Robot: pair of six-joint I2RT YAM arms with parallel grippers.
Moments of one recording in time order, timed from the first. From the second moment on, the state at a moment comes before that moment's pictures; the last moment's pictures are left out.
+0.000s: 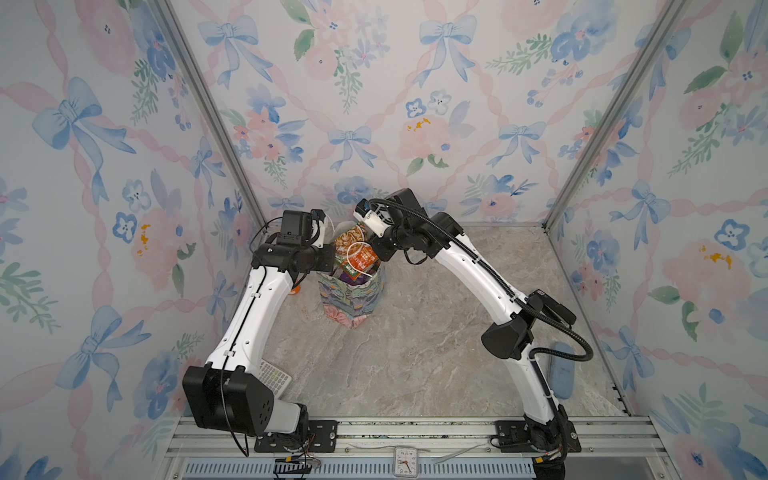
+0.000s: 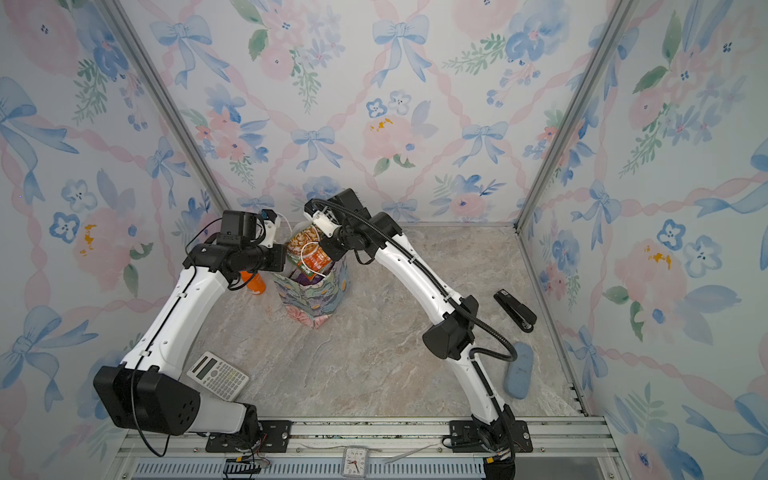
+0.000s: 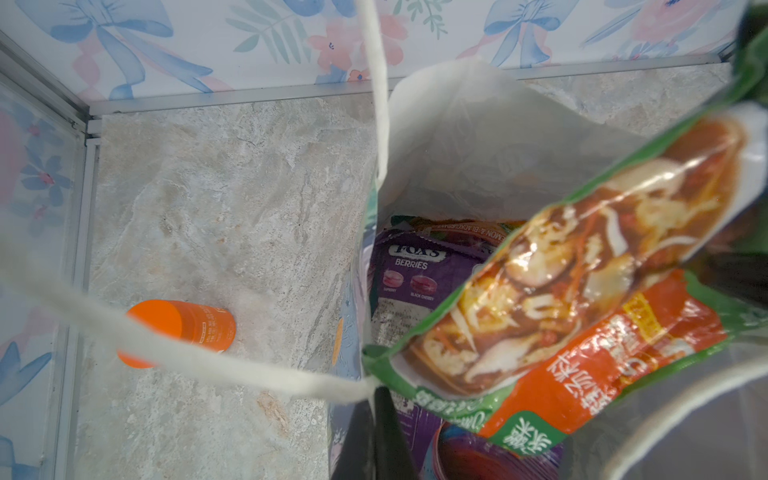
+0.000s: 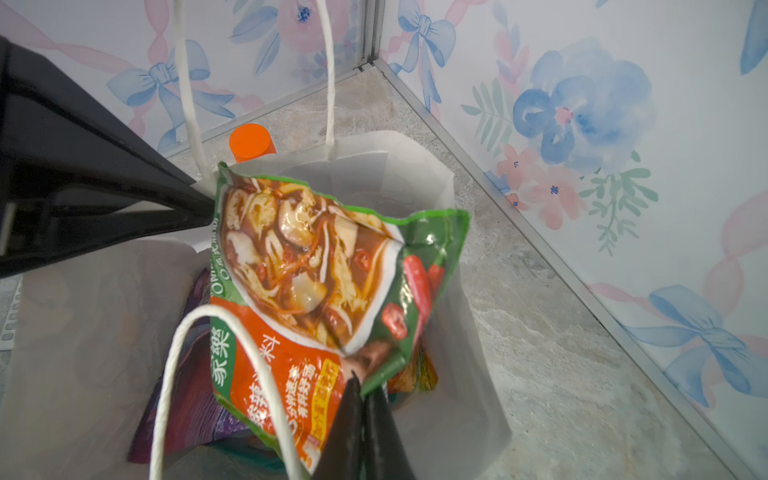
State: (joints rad) left arm -0.13 1.42 1.46 -0.85 0.09 -0.03; right arm 0.79 2.28 2.65 -1.05 -0.09 -0.20
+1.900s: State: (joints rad) left arm -0.13 1.46 1.51 -0.85 0.13 -0.05; right arm 0.60 1.80 2.02 -0.66 -0.05 0.12
